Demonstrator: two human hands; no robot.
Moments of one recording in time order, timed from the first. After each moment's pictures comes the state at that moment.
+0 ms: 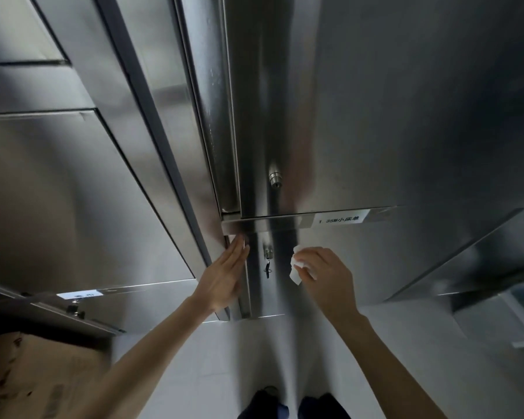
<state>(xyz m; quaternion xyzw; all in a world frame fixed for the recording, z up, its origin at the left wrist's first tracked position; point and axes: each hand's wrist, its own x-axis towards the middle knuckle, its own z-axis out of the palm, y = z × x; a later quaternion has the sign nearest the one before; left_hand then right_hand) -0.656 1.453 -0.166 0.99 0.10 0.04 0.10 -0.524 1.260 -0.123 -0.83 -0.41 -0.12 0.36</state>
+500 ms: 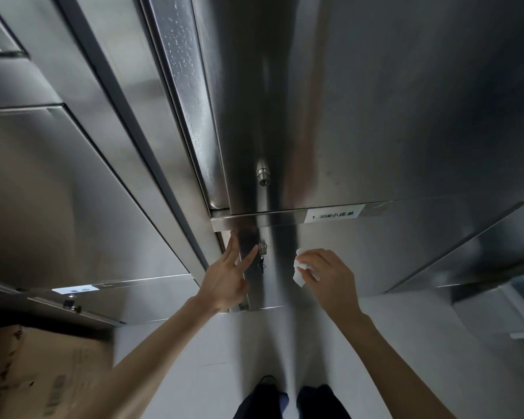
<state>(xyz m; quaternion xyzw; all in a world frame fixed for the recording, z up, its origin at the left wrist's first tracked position) -0.641 1.426 -0.158 0.97 0.15 0.02 0.16 -0.505 1.242 -0.141 -0.84 -0.41 -0.09 0.33</state>
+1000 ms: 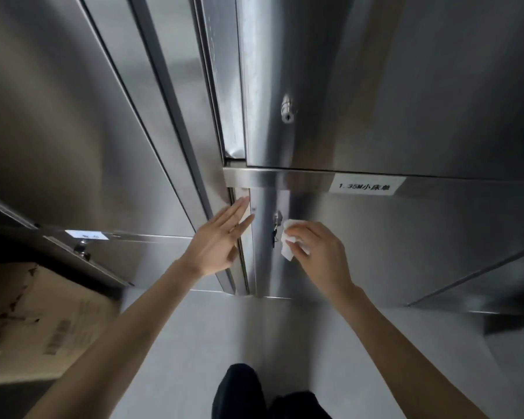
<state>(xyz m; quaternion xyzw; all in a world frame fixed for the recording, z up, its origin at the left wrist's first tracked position) -0.659 1.446 -0.187 0.99 0.10 0.10 -0.02 -0.504 1.273 -0.177 -0.76 -0.53 -0.08 0.36</state>
